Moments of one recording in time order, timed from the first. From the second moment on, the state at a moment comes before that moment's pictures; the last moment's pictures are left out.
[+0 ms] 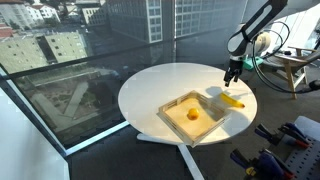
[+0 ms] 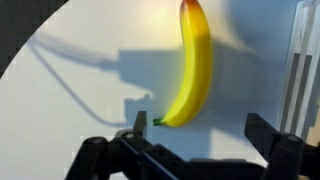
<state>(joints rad) -0.25 0.48 -0.13 -2.08 0.07 2.50 -0.39</state>
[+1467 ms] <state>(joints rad) -0.27 0.61 -0.11 -2.07 0.07 2.61 -0.39</state>
